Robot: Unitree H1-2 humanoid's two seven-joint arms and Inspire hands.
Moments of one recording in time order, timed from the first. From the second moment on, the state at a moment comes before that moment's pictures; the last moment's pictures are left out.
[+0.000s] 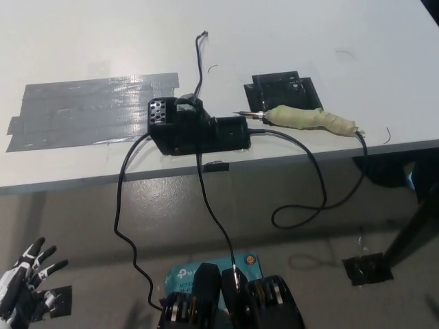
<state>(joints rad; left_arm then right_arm) 0.06 0.31 0.27 -0.05 -0.39 0.38 -0.20 -0.10 -0.56 -0.17 -0.19 -0.11 0.17 0.15</state>
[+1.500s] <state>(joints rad) 0.06 0.33 0.23 -0.09 -0.38 0.38 -0.24 -0.90 -0.43 0.45 0.44 -0.53 0.29 0.38</state>
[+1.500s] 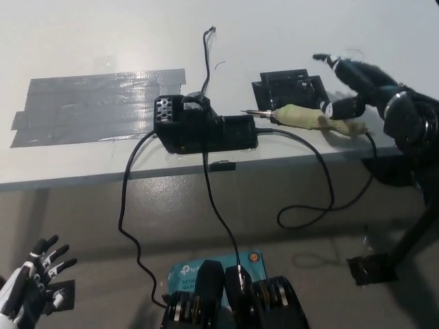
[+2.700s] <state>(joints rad) 0.05 0.34 0.18 -0.09 -0.37 0.38 -0.26 -0.92 -0.40 0.63 0.59 -0.76 0.22 0.40</state>
